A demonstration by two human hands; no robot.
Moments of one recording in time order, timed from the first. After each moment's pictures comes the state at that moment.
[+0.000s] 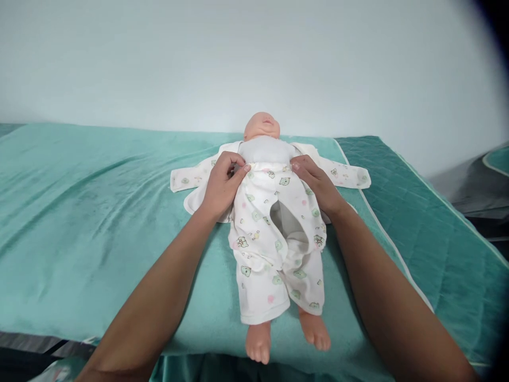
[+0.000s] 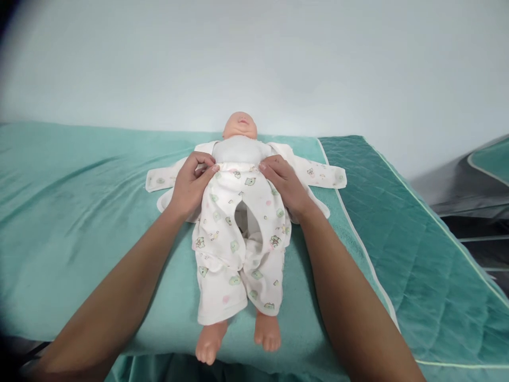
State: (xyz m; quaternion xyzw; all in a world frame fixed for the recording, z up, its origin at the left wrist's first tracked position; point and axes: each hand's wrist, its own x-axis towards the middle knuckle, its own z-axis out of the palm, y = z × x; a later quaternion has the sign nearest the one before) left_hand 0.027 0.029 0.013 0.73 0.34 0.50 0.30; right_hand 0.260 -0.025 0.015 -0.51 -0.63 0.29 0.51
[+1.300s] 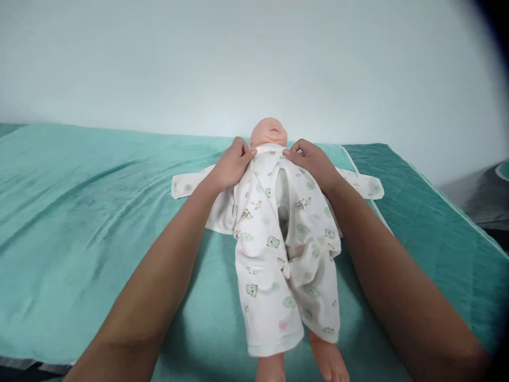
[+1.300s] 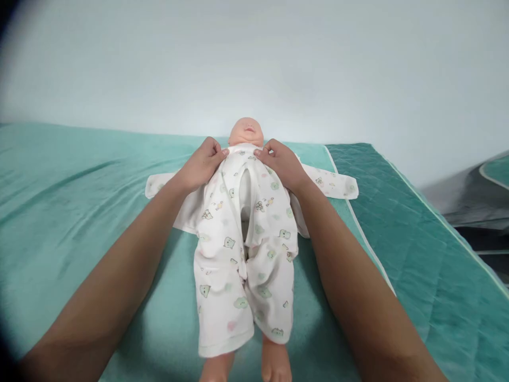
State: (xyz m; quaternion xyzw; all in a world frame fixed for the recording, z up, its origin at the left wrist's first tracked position) left_hand 0.033 0.106 0.029 0.77 0.40 0.38 0.31; right_hand 0.261 0.044 0.030 -0.56 -0.63 0.28 0.46
